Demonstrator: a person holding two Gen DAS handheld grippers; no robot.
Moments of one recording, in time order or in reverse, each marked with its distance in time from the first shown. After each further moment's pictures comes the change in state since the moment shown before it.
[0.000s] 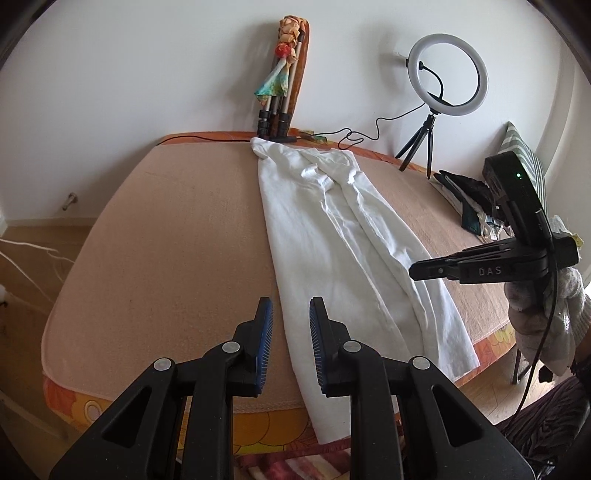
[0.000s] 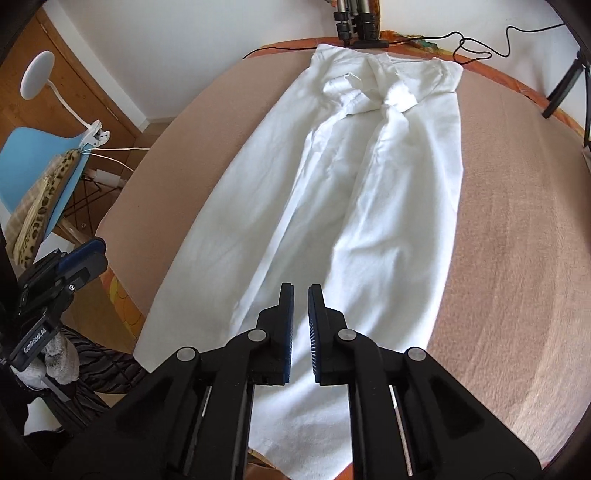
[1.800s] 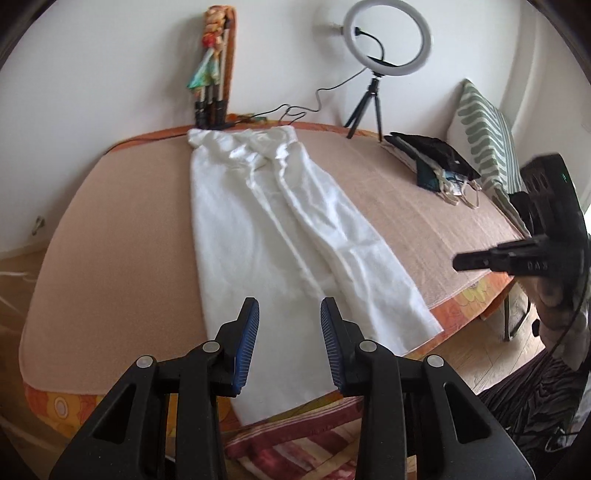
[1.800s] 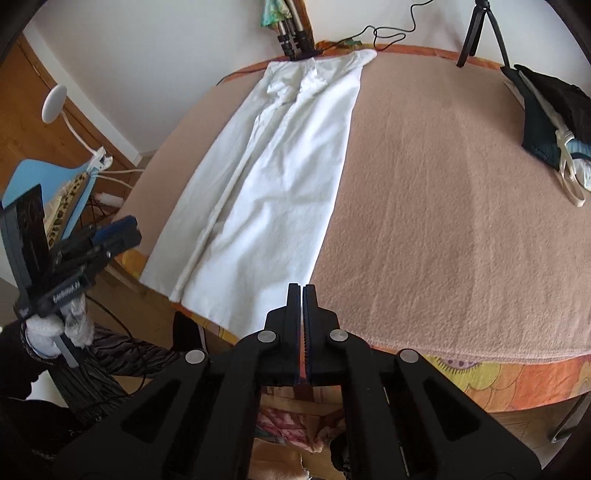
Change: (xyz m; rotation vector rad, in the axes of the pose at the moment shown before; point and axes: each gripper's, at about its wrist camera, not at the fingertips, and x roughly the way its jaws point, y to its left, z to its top) left arm 0.003 -0.074 -0.007 0.179 0.059 -0.107; right arm -0.079 -0.059 -0.097 0.138 -0.140 -0.004
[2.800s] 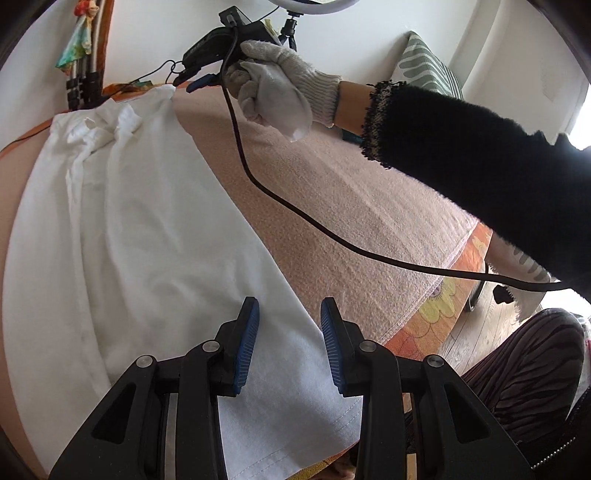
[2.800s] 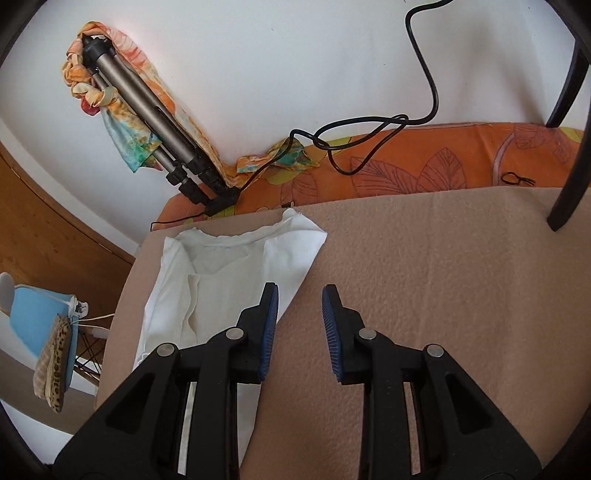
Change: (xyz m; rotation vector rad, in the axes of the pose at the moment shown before) left arm 0.119 -0.082 0.018 0.077 0.143 -0.234; right arm 0.195 -0.141 0.322 0.123 -0.122 0.150
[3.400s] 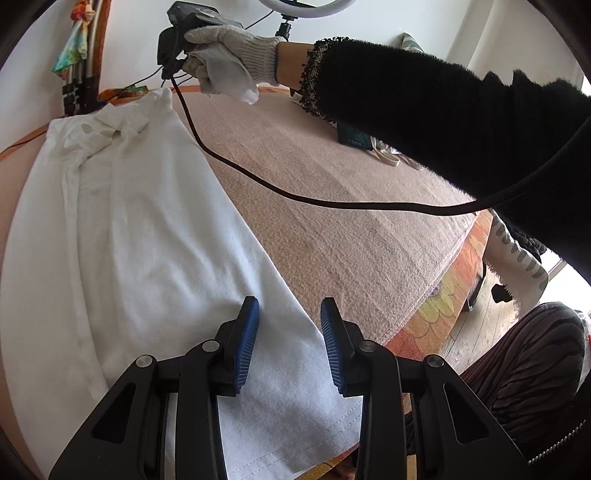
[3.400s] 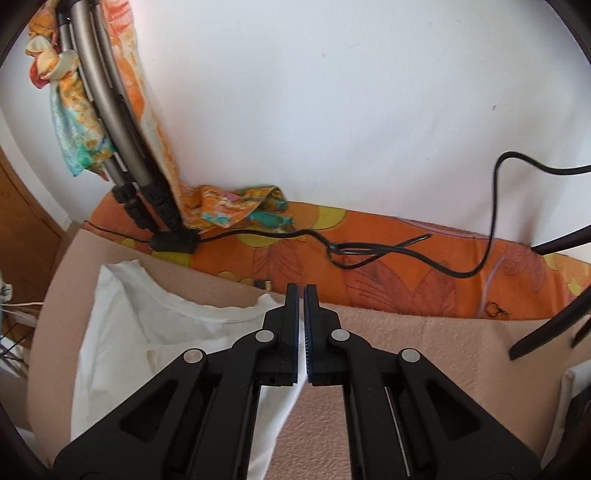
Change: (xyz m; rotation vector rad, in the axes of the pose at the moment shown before) left arm -0.001 -0.005 -0.005 0.022 -0.022 -0.007; right arm 0.036 0.052 0.064 -0.198 -0.006 -0.365
